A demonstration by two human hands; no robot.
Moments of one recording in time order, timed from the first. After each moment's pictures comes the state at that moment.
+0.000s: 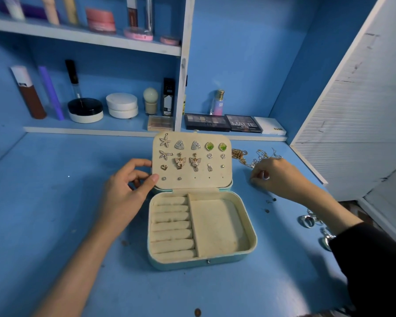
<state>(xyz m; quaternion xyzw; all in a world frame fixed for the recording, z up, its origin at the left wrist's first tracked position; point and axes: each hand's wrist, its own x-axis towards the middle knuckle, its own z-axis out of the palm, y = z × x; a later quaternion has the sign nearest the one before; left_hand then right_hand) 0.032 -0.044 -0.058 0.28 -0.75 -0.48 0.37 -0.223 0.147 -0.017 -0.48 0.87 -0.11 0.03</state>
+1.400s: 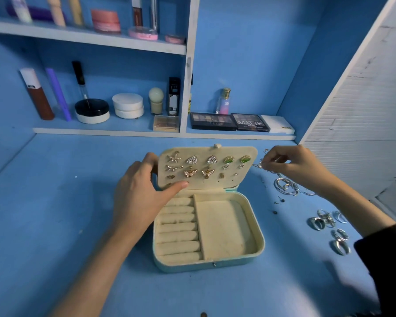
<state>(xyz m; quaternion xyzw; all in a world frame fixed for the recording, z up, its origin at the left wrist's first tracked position) 0.022 -0.022 -0.038 0.33 -0.83 -0.25 0.37 -0.215 0.152 0.011 -0.43 0.83 -0.34 0.10</state>
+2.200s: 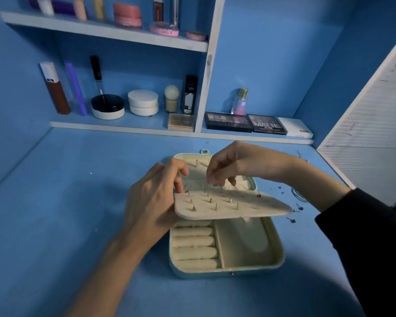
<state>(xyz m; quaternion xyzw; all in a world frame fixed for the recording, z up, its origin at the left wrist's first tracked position) 0.034 -0.027 -0.045 0.17 -0.89 -0.15 0.40 -0.146 0.057 0.035 -0.56 0.70 -0.23 0.38</state>
